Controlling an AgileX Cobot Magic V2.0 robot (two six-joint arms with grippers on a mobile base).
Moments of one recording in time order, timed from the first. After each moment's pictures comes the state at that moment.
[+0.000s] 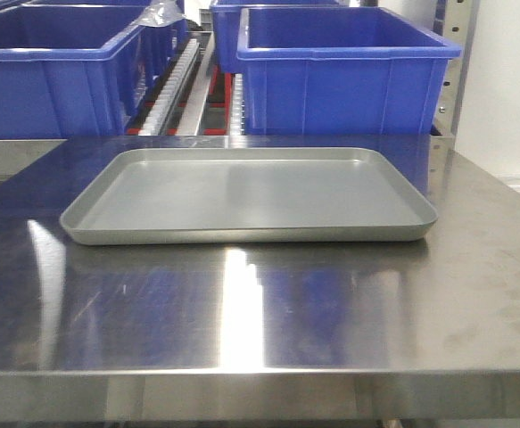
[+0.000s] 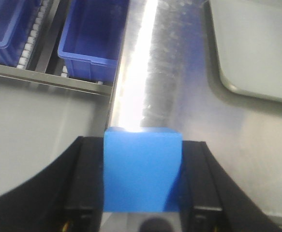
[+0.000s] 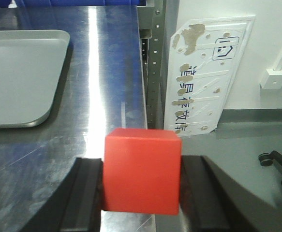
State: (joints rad) left arm -0.13 0.44 -0.36 0.05 0.60 -0.35; right arm 0.03 0.35 -0.40 -0.04 0.54 0.13
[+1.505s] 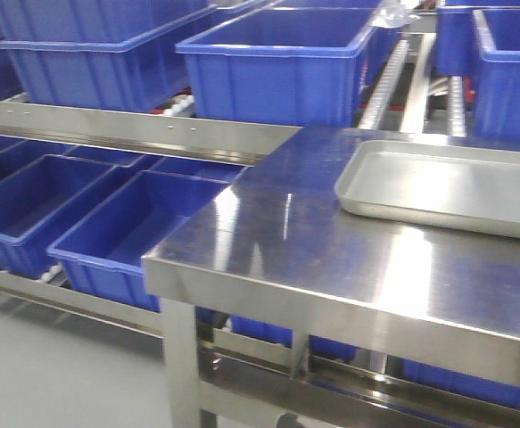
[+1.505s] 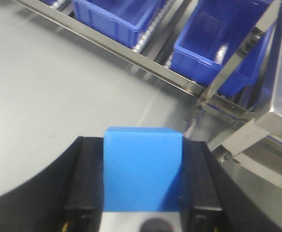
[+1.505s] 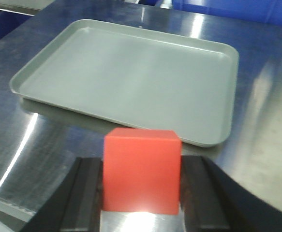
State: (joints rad) left arm -0.13 0.44 -0.36 0.05 0.60 -0.35; right arm 0.03 0.35 -0.40 -0.04 0.54 0.13
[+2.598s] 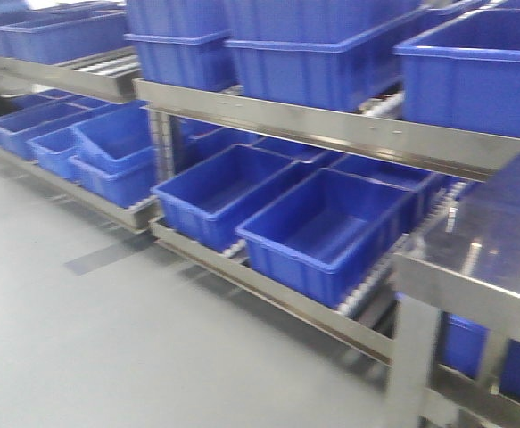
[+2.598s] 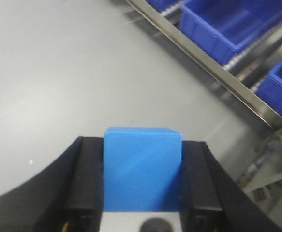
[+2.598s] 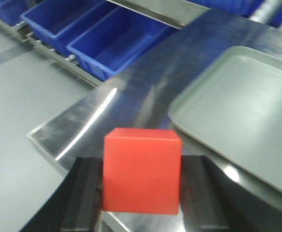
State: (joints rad) left arm -0.13 0.44 -0.36 0.05 0.60 -0.35; right arm 0.03 0.35 -0.40 -0.04 0.54 0.13
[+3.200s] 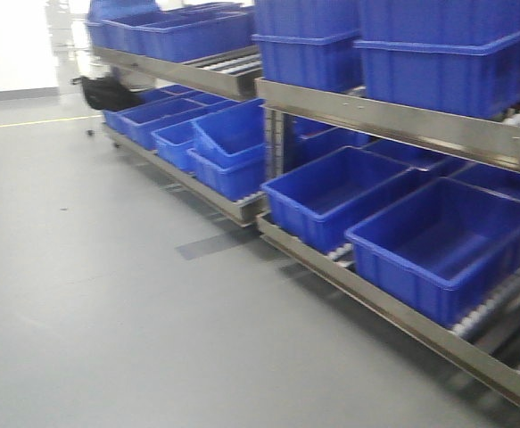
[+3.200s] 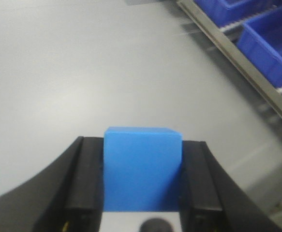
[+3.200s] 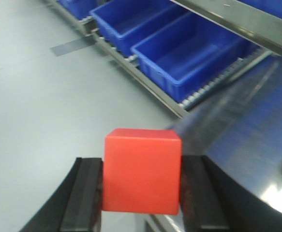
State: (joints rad) left arm -0.13 0.44 -0.36 0.05 0.60 -0.35; right arm 0.03 0.35 -0.40 -0.04 0.54 0.13
